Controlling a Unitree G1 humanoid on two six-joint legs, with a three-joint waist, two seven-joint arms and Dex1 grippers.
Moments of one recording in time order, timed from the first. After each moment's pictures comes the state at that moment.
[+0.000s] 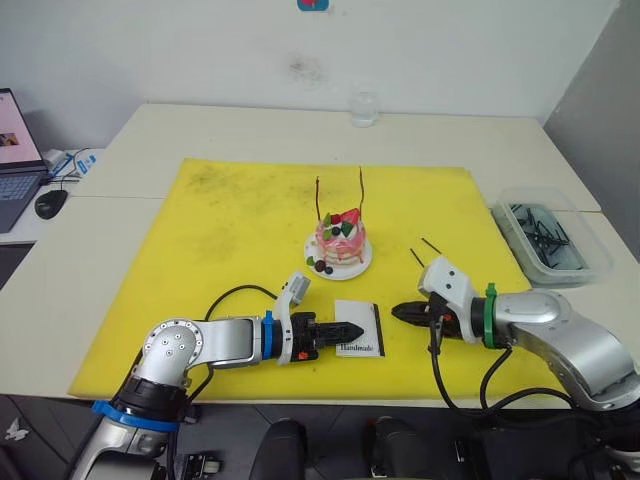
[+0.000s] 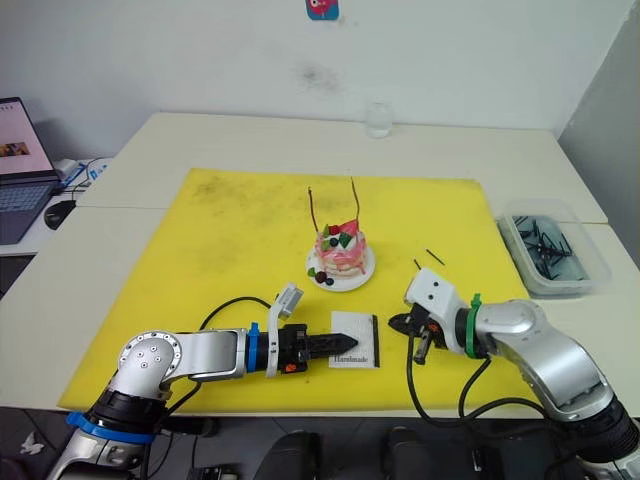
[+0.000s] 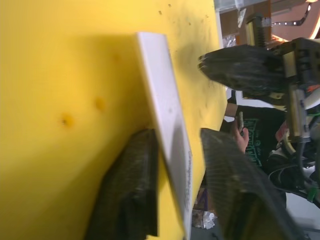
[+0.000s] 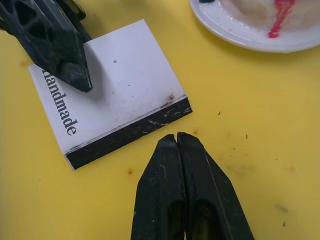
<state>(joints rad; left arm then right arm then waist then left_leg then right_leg) -0.32 0.54 -0.13 -0.09 -1.72 1.19 0.06 -0.29 -0.74 0.23 -0.51 0.35 0.86 0.81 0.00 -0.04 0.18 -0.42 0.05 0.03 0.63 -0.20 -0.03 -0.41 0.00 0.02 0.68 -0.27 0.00</state>
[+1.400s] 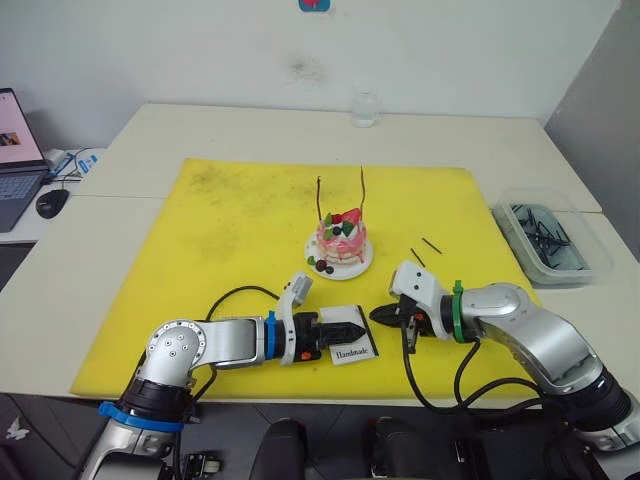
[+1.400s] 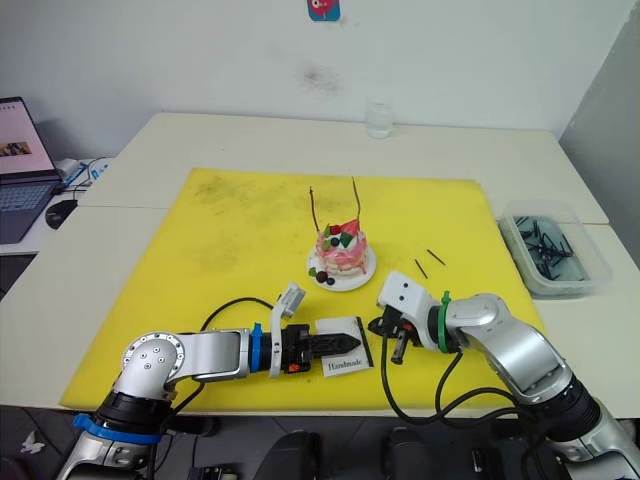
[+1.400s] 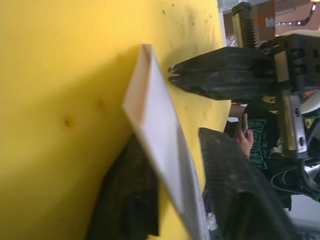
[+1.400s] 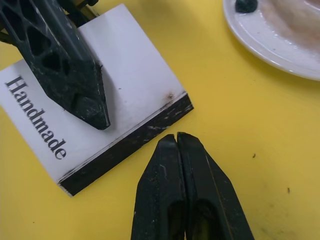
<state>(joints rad) -0.31 0.51 -0.11 -0.09 -1.68 1.22 0.07 -0.41 -0.66 0.35 -0.45 0.30 0.87 0.81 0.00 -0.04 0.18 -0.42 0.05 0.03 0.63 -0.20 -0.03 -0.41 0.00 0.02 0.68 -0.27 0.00</state>
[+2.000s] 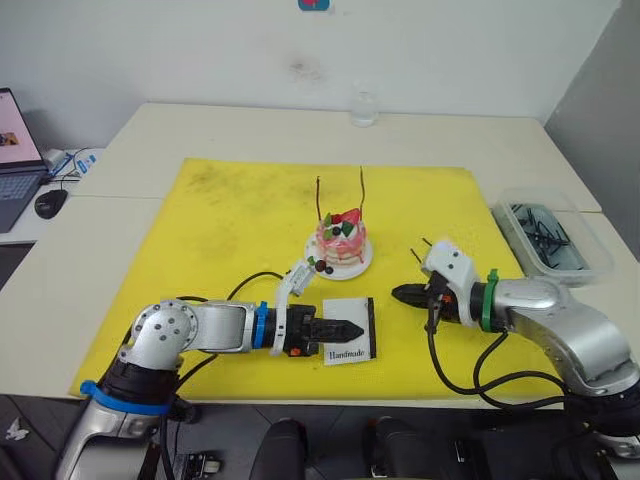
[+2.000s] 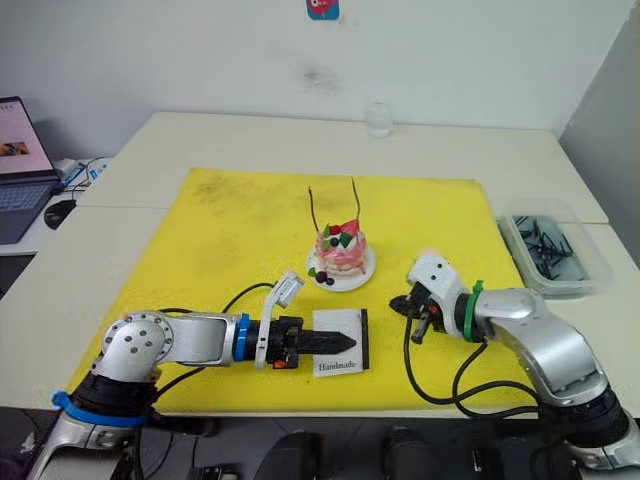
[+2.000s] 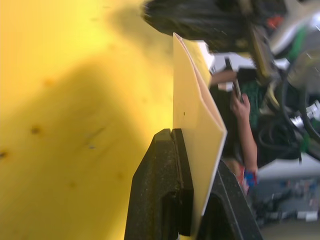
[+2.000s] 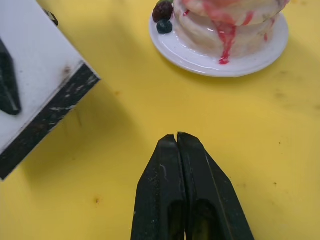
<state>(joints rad) -0.42 0.61 -0.12 -0.19 -1.47 1.31 -0.31 -0.33 -0.69 0.13 -0.51 0.39 0.93 0.77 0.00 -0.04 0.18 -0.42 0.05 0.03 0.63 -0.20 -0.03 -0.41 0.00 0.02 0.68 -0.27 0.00</state>
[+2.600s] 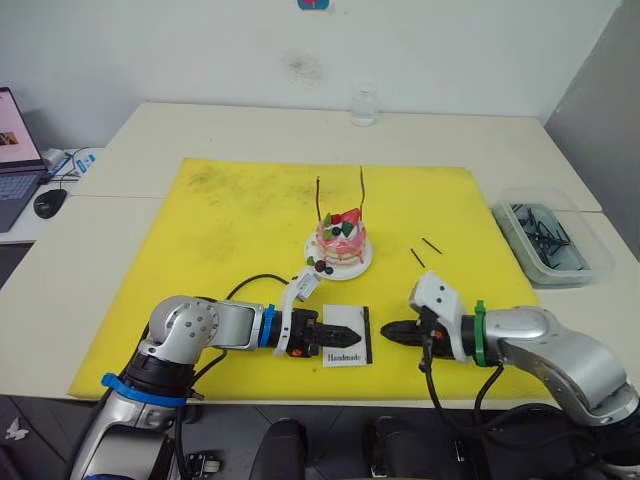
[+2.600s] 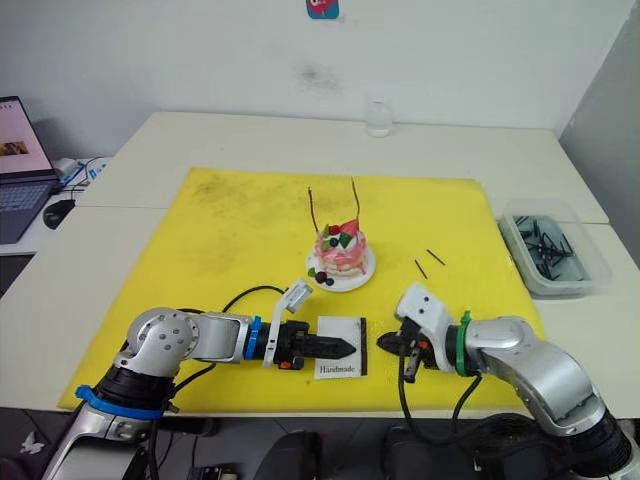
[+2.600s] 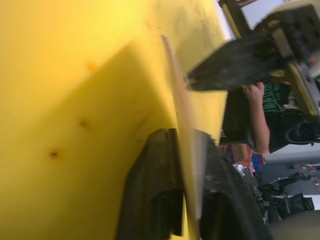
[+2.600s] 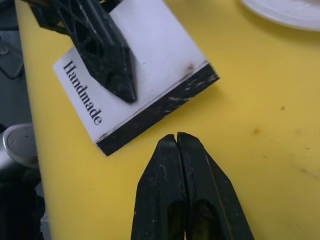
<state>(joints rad) -0.45 0.53 -0.16 -0.08 -1.15 1.33 -0.51 -0.25 -0.70 0.25 -0.59 0.45 0.96 0.76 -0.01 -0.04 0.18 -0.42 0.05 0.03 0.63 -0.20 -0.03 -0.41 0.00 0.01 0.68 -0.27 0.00</state>
